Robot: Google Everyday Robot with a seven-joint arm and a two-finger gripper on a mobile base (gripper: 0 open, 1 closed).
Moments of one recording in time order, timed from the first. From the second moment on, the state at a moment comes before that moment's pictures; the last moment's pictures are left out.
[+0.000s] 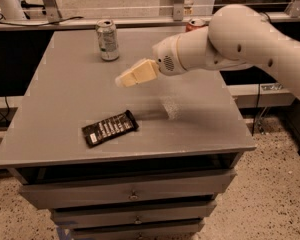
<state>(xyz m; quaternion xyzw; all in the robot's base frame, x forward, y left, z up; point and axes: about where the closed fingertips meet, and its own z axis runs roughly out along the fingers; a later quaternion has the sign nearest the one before) 0.616 0.024 0.906 -0.43 0.74 0.27 0.44</state>
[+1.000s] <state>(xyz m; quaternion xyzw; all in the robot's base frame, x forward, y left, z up) 0.735 0.070 0.876 -0.40 0.67 0.32 0.54</state>
